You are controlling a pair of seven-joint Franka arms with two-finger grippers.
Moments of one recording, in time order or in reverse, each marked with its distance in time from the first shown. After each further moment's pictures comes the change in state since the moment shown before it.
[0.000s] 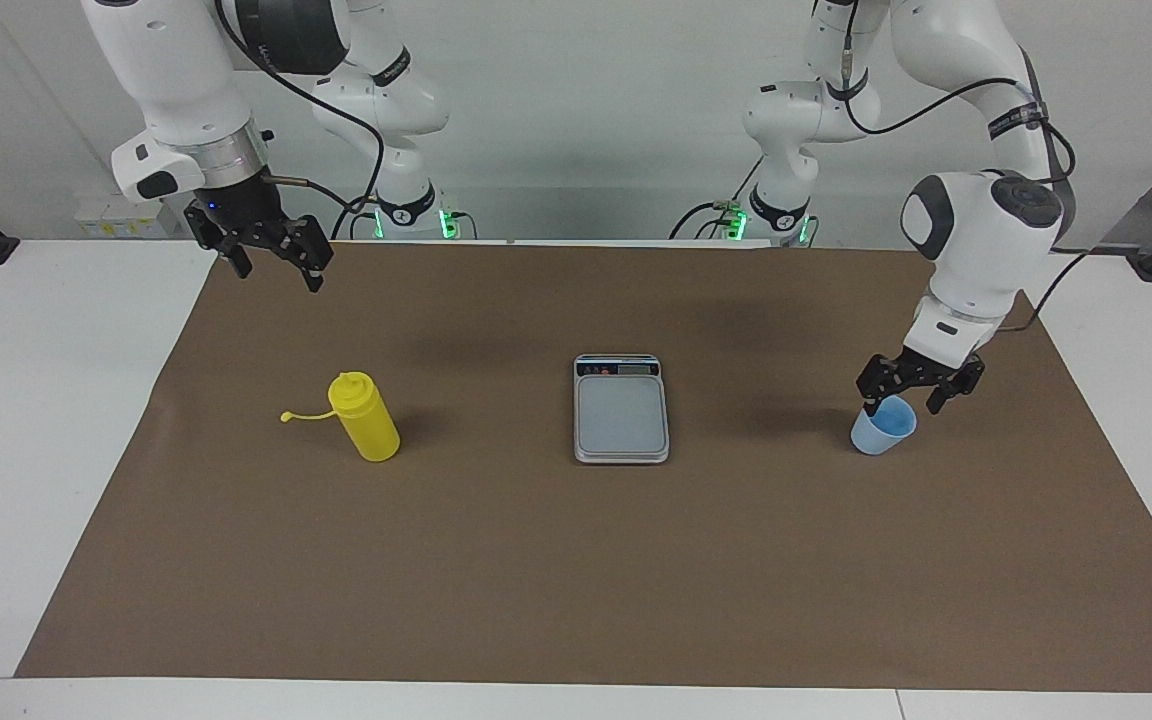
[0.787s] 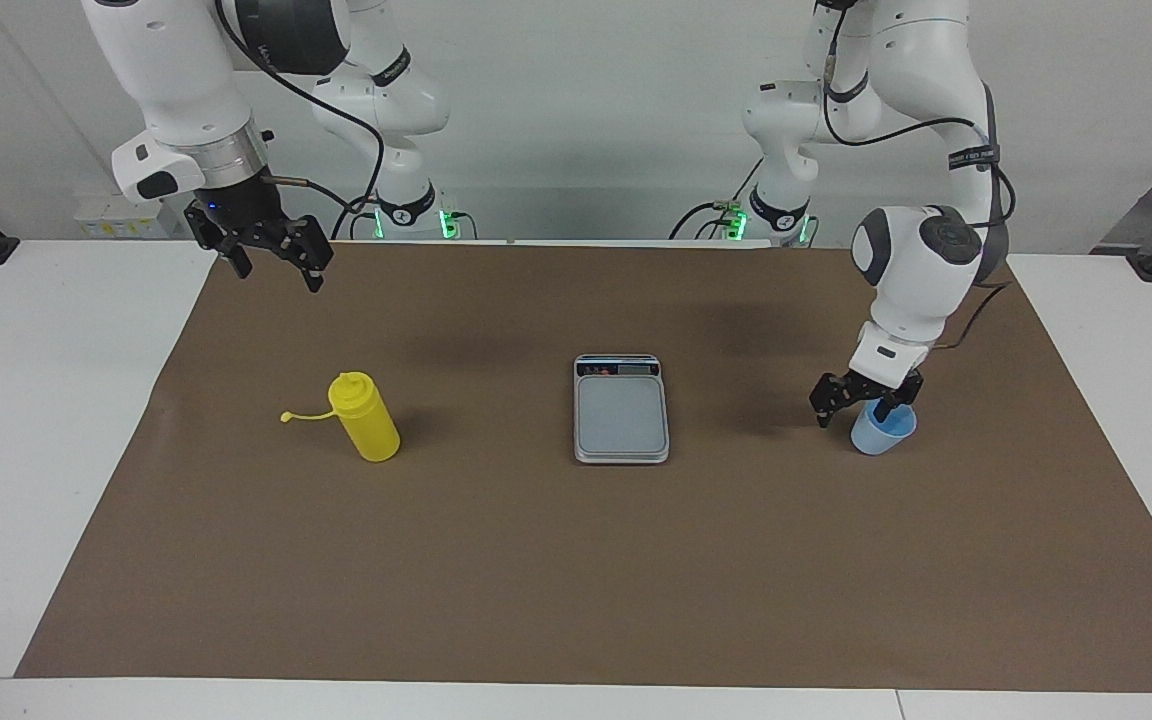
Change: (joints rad) left arm -0.053 0.045 -0.007 -0.101 -0.001 0.130 -0.126; right arm 0.000 0.000 0.000 0.000 0.000 0.000 0.000
